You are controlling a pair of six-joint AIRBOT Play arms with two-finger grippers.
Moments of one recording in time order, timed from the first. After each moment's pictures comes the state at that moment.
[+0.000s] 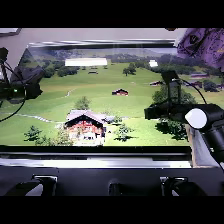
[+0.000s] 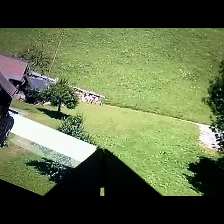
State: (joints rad) left arm 0.02 -1.07 1.29 1.34 -1.15 -1.55; right arm 0.28 -0.90 0.98 -1.38 0.99 1.53
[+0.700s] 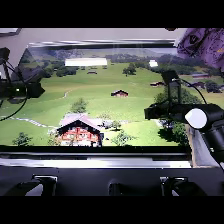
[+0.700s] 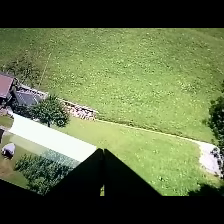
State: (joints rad) left arm 0.02 -1.10 1.29 1.34 -1.12 -1.55; right arm 0.28 -0.90 0.98 -1.38 0.99 1.53
